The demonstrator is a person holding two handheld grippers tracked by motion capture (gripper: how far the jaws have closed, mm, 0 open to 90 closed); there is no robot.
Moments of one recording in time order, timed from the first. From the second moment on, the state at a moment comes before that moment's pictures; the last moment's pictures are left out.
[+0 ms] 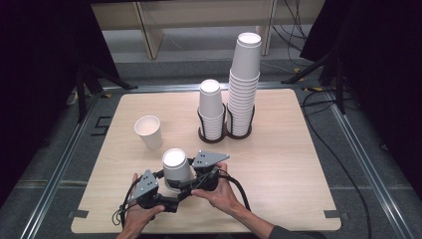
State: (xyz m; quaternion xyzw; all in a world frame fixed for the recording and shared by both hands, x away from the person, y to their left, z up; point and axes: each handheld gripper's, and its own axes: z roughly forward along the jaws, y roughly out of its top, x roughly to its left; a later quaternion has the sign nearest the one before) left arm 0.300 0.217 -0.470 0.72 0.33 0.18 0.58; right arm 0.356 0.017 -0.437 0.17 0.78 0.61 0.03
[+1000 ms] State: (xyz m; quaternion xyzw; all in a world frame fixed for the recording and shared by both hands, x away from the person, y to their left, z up) left arm 0.298 0.219 -0.464 0.73 0.32 0.20 0.57; right arm 0.355 0.016 -0.428 0.17 0.78 0.60 0.04
